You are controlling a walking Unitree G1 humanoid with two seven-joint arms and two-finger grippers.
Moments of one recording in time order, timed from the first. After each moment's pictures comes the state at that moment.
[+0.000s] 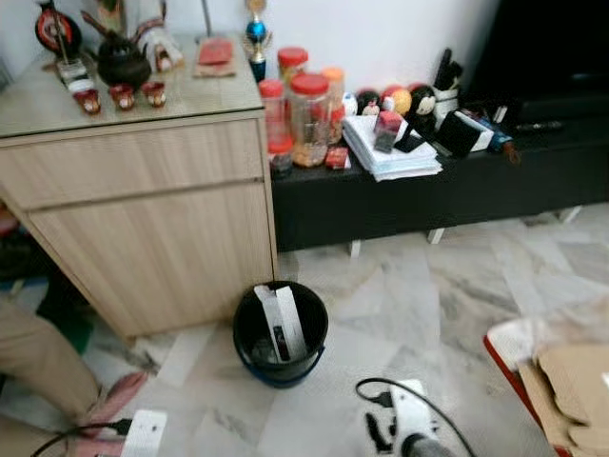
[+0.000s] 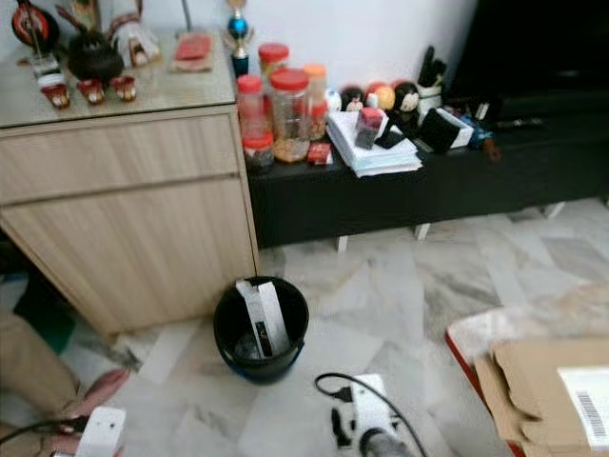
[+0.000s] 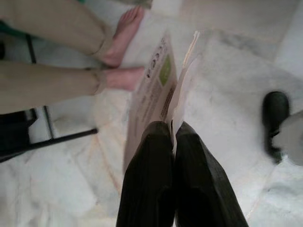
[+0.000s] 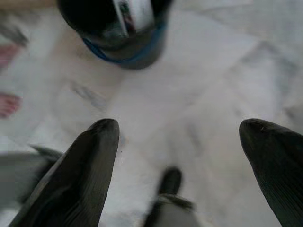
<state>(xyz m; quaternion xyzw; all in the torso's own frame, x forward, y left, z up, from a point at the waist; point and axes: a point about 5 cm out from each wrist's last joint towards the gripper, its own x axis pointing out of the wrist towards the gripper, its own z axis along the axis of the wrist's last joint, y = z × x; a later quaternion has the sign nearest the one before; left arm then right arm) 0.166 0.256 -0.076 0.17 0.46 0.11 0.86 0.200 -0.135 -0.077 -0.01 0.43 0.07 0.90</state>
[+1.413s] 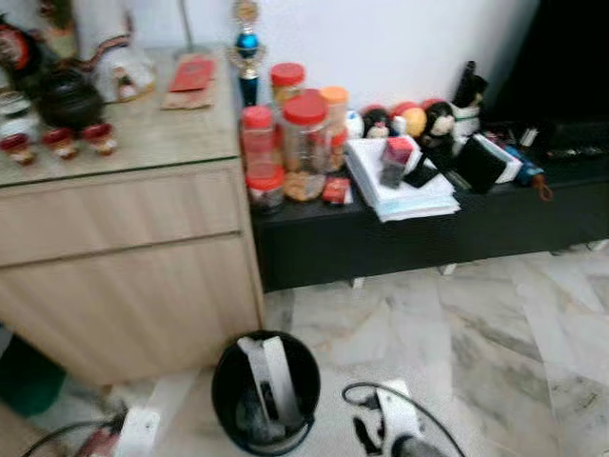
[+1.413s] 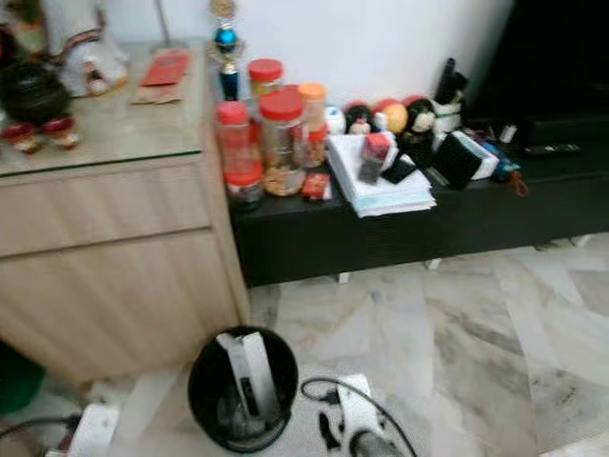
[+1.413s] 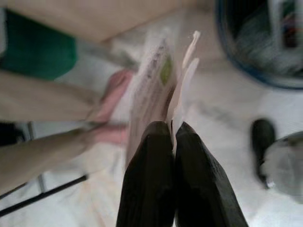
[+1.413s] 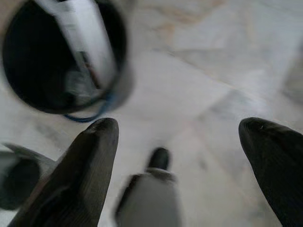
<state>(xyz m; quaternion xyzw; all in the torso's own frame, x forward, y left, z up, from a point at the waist) 0.175 0.238 -0.076 0.16 0.45 0.09 0.88 0.188 -0.157 -0.083 -0.04 0.45 0.07 0.89</state>
